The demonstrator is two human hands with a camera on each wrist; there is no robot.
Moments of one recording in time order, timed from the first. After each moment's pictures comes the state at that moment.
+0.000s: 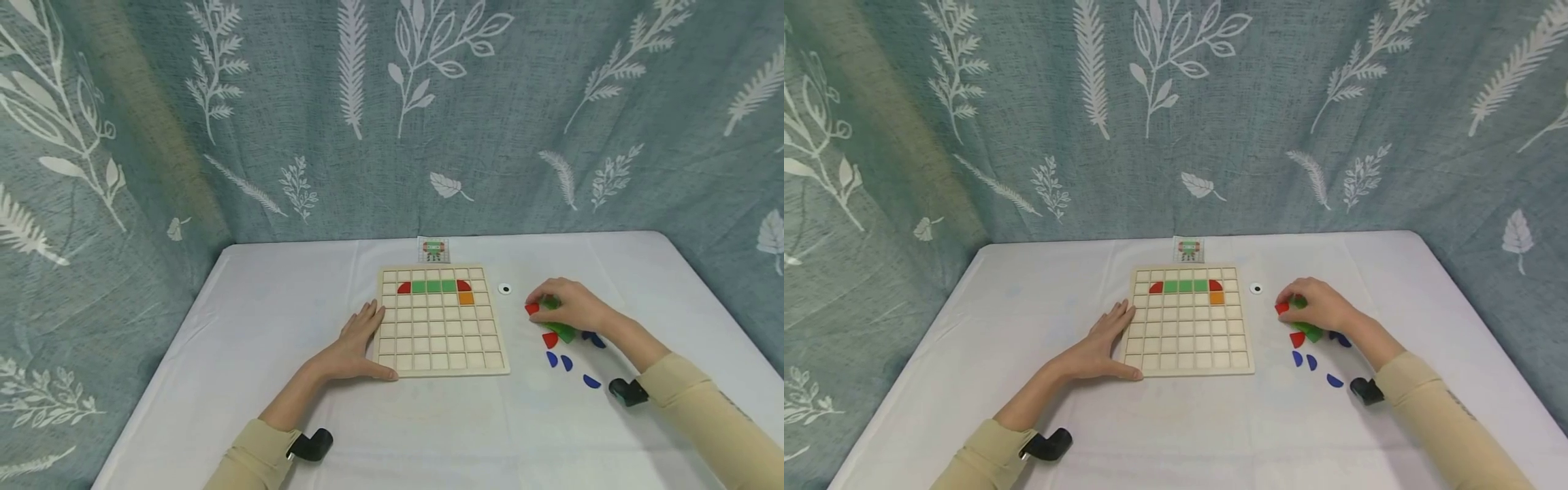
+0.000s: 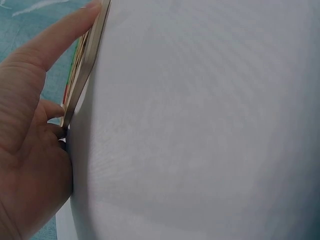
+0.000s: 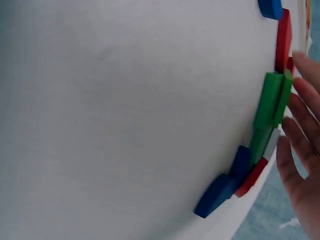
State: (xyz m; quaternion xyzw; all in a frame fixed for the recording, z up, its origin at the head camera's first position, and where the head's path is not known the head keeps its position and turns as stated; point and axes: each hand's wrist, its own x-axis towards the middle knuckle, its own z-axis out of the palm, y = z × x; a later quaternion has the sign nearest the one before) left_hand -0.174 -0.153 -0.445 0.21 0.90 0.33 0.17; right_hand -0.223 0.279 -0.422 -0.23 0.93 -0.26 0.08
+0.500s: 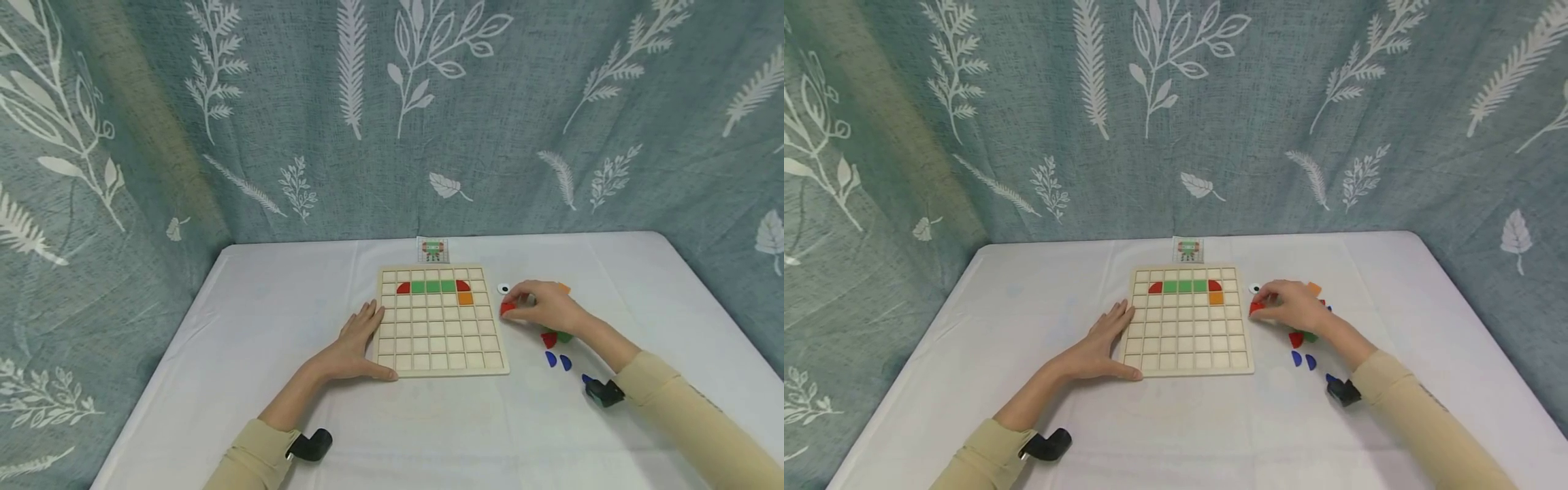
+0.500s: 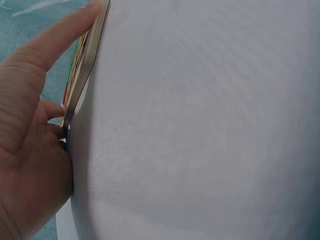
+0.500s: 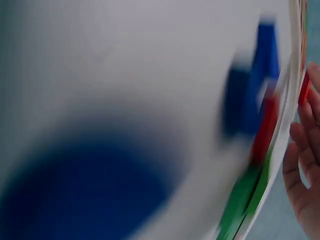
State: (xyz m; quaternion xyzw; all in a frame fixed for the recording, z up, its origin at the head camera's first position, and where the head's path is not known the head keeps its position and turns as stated) left_hand -0.175 -0.153 -0.446 0.21 0.91 0.33 0.17; right_hand -0.226 0.240 -0.431 -0.22 0.93 -0.30 0.05
